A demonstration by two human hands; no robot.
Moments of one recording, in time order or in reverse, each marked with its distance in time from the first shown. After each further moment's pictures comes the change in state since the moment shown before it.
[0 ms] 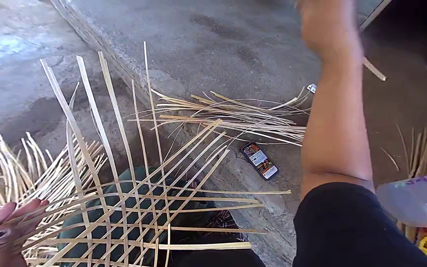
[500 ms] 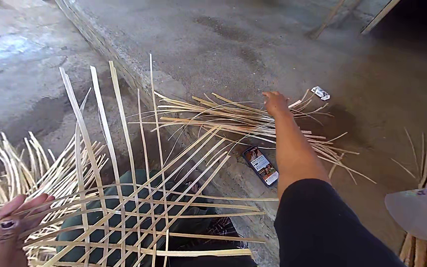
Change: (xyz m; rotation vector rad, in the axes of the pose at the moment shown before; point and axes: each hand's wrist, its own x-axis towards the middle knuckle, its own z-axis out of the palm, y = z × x) left_hand 0.015 -0.002 0.009 0.042 -0.028 -0.036; right_hand -0.066 0.192 0.204 -0.196 -0.361 0.423
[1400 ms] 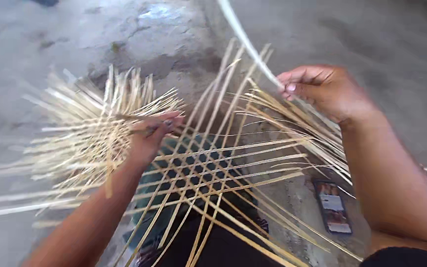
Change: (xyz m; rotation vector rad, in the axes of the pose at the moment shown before) left_hand -0.004 0.009 0.017 0.147 0.044 0.045; right_hand -0.128 -0.294 -0.091 0.841 -0.623 -1.031
